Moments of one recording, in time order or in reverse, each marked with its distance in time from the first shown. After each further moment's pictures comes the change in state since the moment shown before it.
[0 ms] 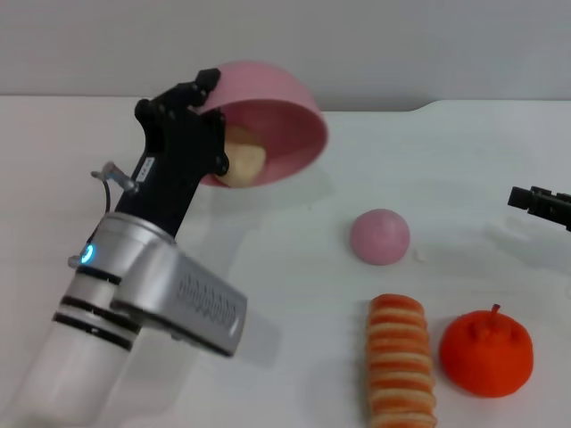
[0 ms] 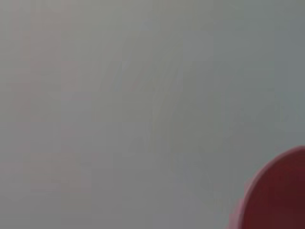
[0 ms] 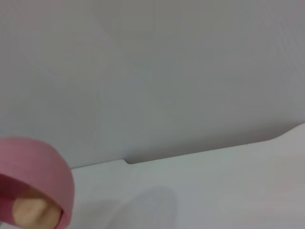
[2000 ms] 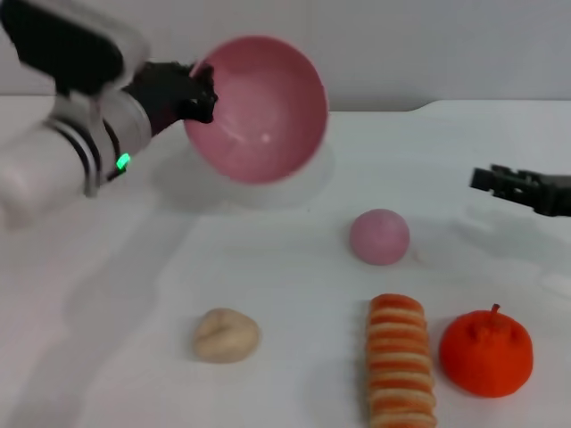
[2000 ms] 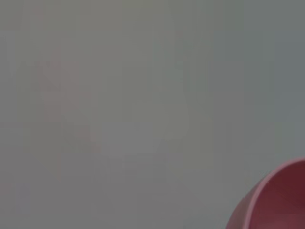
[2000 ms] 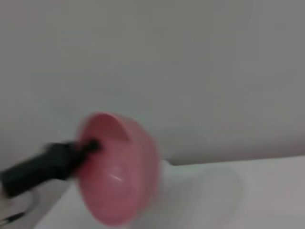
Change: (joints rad) left arm -0.085 0.016 -0.797 0.363 -0.079 1.355 -0.567; right arm 0.068 0.005 -0.020 0.012 0.019 -0.076 -0.017
